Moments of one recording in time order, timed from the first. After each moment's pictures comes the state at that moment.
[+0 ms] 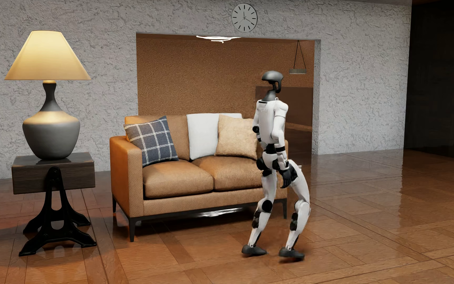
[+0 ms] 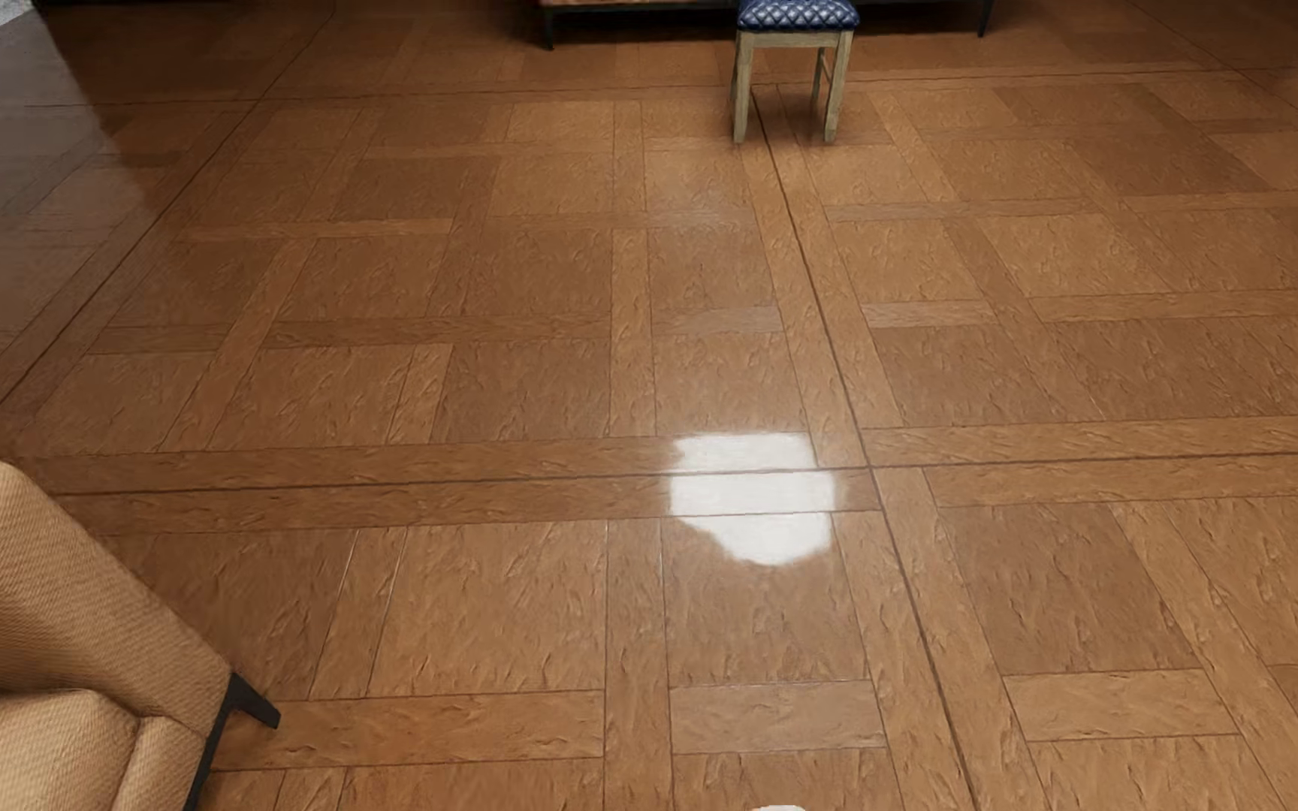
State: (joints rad) body 0.18 -0.29 -0.19 -0.14 -0.14 -0.04 0.00 0.00 0.12 0.45 0.90 0.11 0.34 -0.29 -0.25 0.41 -0.34 0.00 0.00 -0.74 0.49 0.80 0.93 0.00 0.00 0.00 0.00 0.00 0.00
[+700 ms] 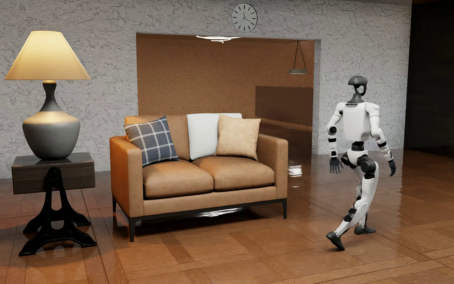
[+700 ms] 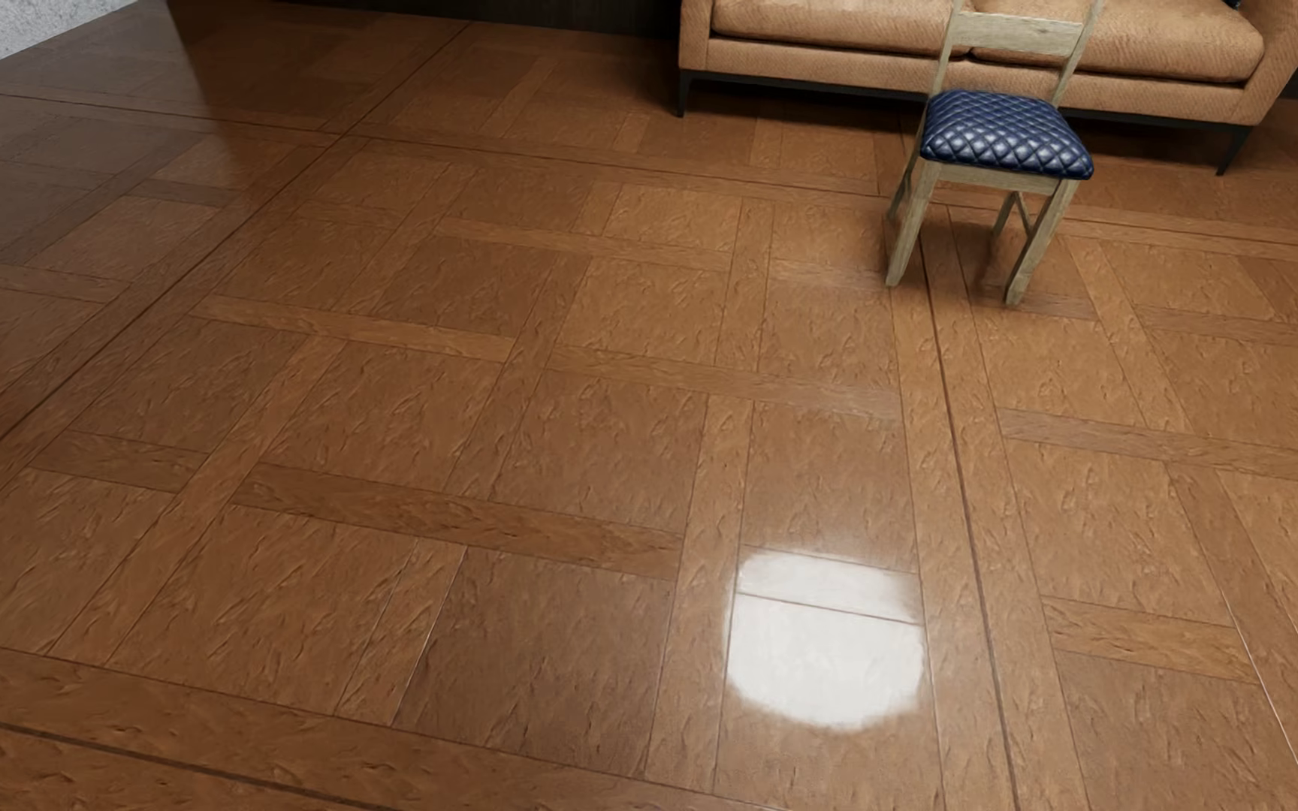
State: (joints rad) body -0.41 0.26 0.08 -0.16 -0.06 -0.09 0.00 0.00 0.07 0.53 0.77 0.35 0.25 0.06 -0.21 0.38 -0.37 0.00 0.00 -0.74 0.30 0.98 0.79 0.00 0.00 0.00 0.00 0.00 0.00
